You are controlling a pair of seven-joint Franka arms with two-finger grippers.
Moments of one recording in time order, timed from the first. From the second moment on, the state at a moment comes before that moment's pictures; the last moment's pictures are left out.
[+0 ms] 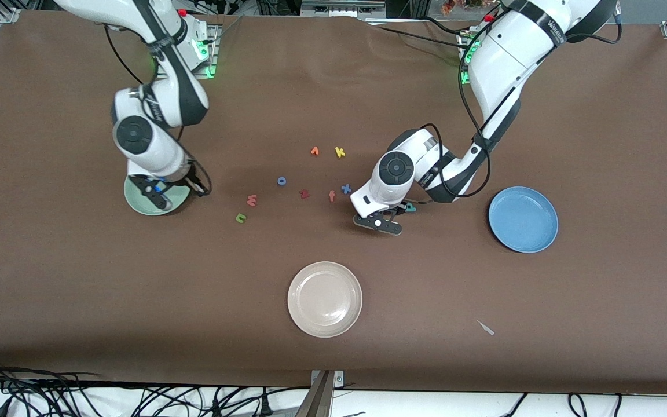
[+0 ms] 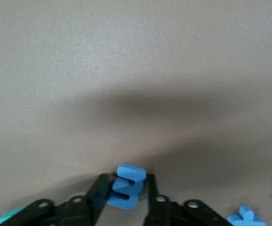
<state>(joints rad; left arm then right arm) -0.25 0.78 -0.42 -1.67 0.32 2.31 -0.55 0.33 0.22 -0.10 -2.22 -0.02 2.33 0.94</state>
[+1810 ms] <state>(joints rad) 0.32 0.66 -0.58 -1.63 0.39 1.75 0.10 0.42 0.49 0.06 -1.97 0.07 2.47 0.65</state>
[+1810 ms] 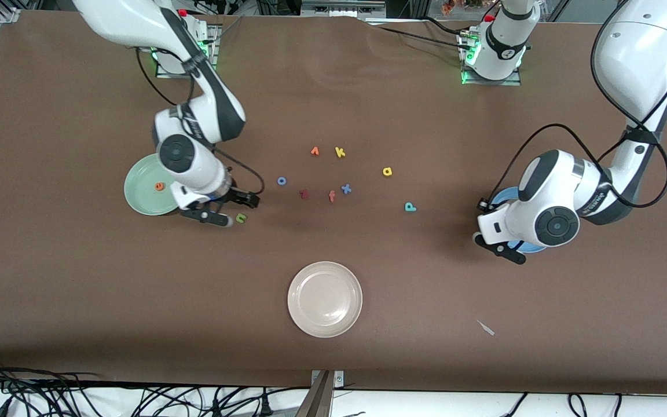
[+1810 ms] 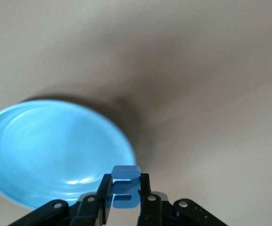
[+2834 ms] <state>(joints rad) 0.39 0.67 -0.59 -1.64 0.36 1.74 0.13 0.46 0.53 0.04 -2.04 0.07 2.53 0.67</state>
